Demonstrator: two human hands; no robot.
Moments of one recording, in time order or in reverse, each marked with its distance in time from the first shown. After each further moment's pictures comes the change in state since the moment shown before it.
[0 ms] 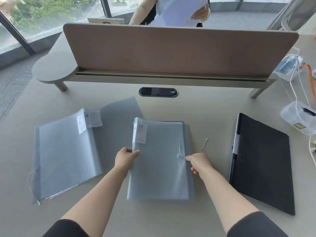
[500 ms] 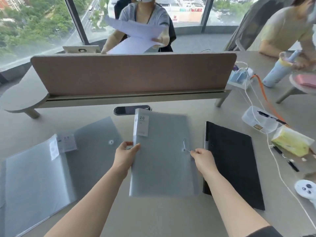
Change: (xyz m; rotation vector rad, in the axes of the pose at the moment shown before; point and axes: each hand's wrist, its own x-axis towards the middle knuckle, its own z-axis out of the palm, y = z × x) left_hand -0.062 0.094 0.048 -0.278 -0.212 0.224; right_hand -0.021 0.002 -0.103 0.120 0.268 -0.280
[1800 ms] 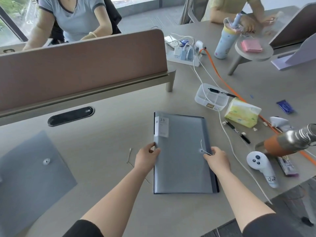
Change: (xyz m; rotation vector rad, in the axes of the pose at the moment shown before) left_hand -0.009 -0.050 0.267 0.539 -0.326 0.097; right_hand 0.072 0.165 -0.183 -0.175 0.225 0.282
